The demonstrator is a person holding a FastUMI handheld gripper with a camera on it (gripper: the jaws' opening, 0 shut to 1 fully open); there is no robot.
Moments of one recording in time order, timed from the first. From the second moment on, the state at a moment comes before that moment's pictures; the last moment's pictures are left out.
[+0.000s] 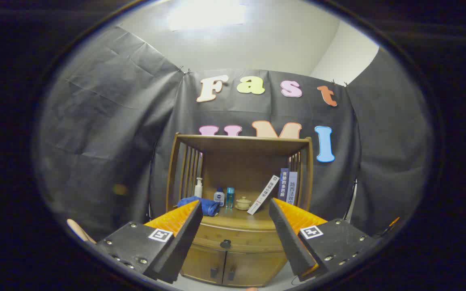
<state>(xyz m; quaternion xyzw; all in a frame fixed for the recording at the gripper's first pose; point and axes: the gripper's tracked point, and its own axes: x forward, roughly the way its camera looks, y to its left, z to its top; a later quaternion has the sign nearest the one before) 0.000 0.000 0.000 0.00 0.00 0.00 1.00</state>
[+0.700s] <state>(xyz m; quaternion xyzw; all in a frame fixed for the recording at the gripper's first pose) 0.003 -0.002 -0.036 0.00 0.03 -0.01 1.00</state>
